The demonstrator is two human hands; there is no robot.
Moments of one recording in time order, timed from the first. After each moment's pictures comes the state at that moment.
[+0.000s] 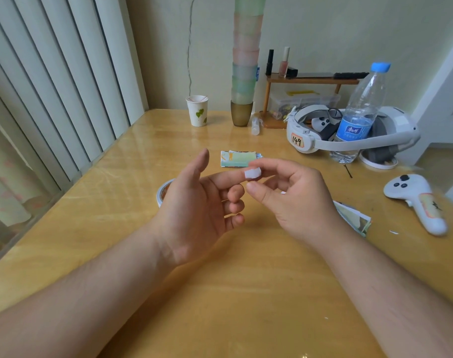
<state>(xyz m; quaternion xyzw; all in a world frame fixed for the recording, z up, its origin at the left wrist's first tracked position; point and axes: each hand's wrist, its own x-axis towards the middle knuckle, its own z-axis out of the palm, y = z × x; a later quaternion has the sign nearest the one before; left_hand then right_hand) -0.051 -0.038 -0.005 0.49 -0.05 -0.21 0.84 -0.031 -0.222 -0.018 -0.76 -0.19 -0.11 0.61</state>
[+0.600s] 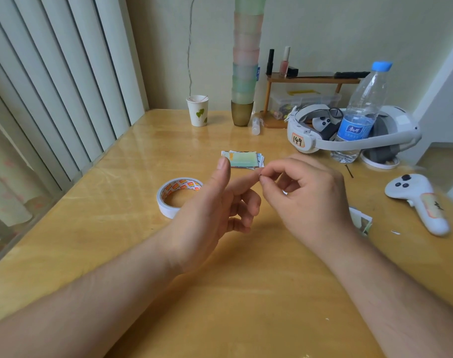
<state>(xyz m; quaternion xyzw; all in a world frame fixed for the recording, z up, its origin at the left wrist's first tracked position) -0.057 -0.046 -0.017 0.65 -0.19 -0.16 0.72 -0.032 -0.229 -0.014 -0.82 -0.23 -0.39 0.35</state>
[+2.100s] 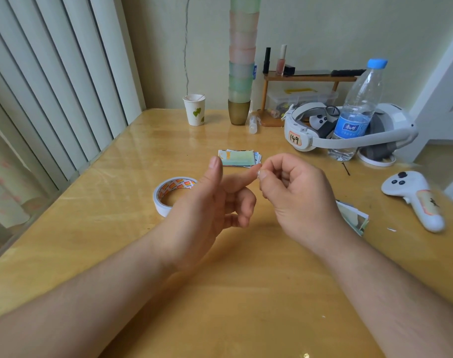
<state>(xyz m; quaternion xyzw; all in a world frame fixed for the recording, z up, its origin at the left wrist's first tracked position) -0.056 -0.046 -0.018 0.61 -0.19 -0.14 0.76 -0.033 -0.223 -0.016 -0.78 -0.18 -0.18 0.57</state>
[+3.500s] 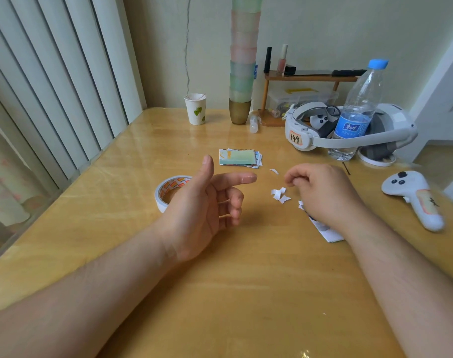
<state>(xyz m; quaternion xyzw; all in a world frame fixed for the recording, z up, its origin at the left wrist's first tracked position) -0.043 -0.041 -0.023 0.57 -0.05 -0.17 0.80 0.007 -0.278 -0.023 -0.94 -0.06 -0.13 0.29</state>
